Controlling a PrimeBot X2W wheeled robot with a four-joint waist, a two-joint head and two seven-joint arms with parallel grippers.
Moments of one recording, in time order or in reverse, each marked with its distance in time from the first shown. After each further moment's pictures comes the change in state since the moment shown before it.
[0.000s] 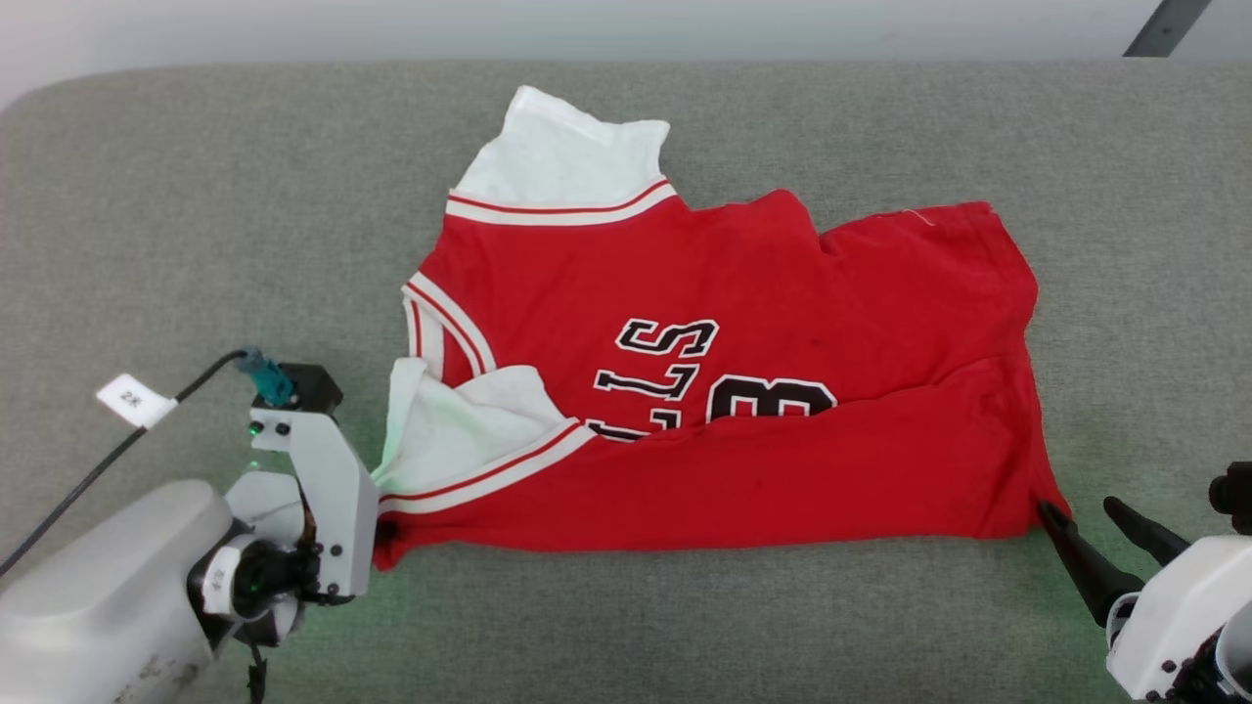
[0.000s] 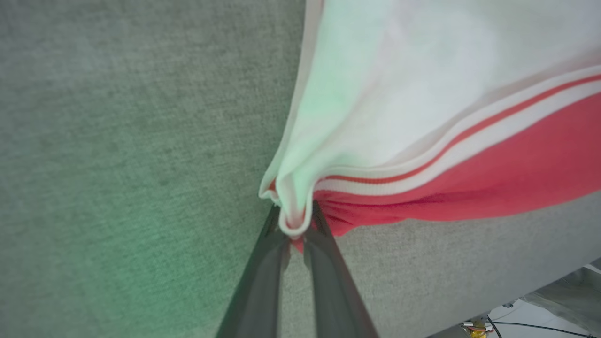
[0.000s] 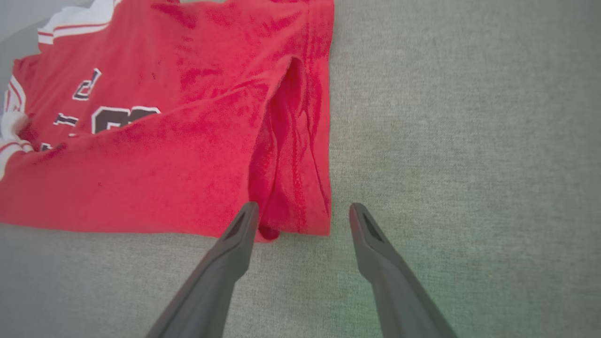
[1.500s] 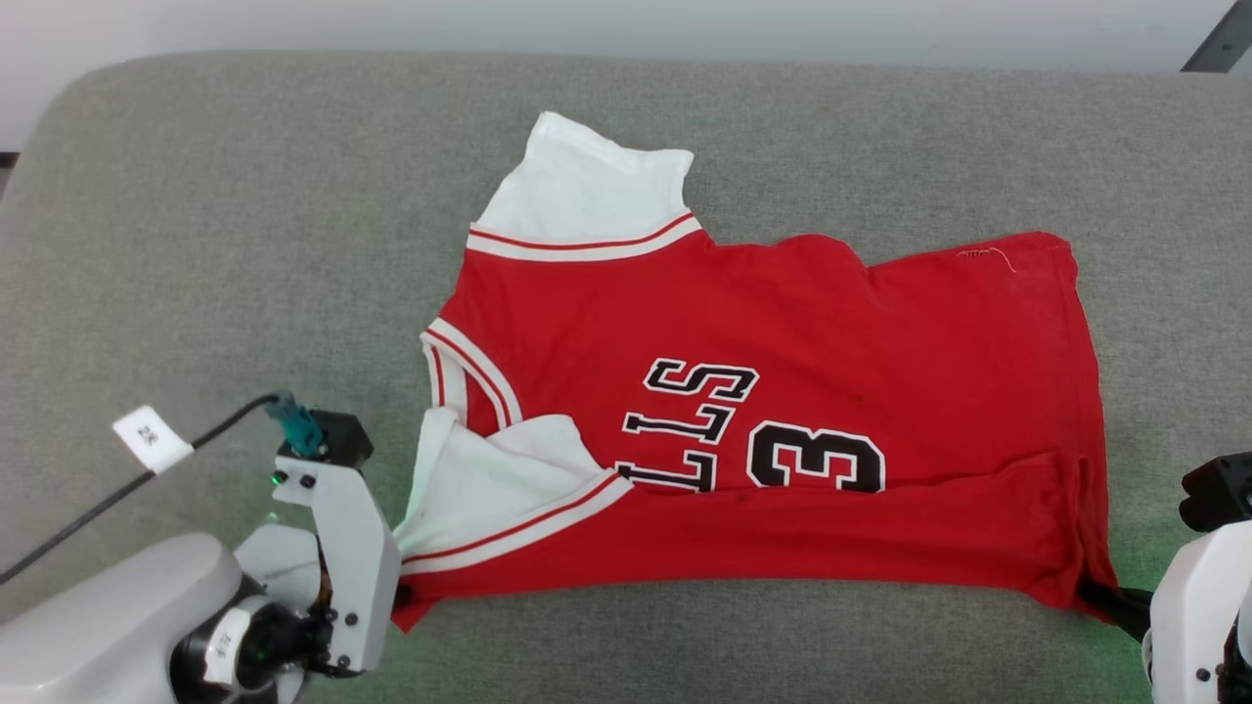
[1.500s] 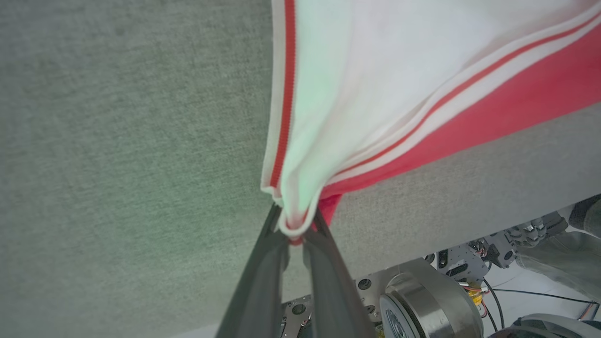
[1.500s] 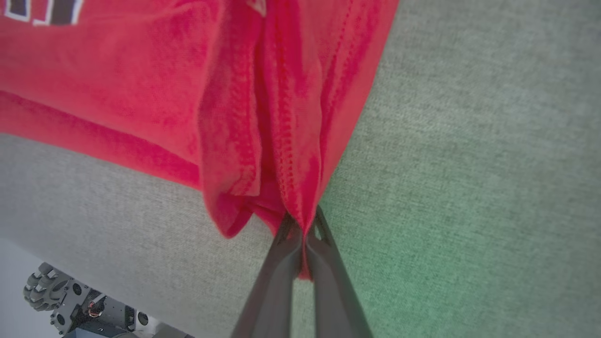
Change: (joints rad) left arm 0.036 0.147 -0.018 -0.356 0.002 0.158 0.085; right arm -0.058 -0.216 0.125 0.114 0.137 0.000 0.318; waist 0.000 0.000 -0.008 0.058
